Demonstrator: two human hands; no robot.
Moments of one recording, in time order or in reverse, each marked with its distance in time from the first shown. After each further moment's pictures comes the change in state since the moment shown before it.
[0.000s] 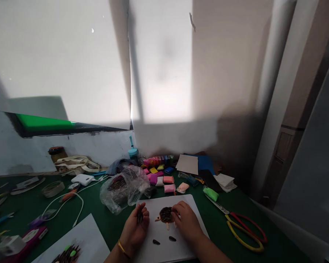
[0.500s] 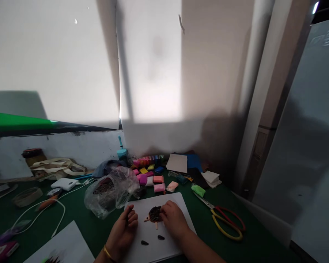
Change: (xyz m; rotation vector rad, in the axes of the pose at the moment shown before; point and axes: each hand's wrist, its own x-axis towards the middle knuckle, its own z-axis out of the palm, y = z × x) left_hand 0.000 0.000 0.002 0.022 -0.075 0.000; right_hand 0.004 0.004 0.006 -0.029 -0.023 0.015
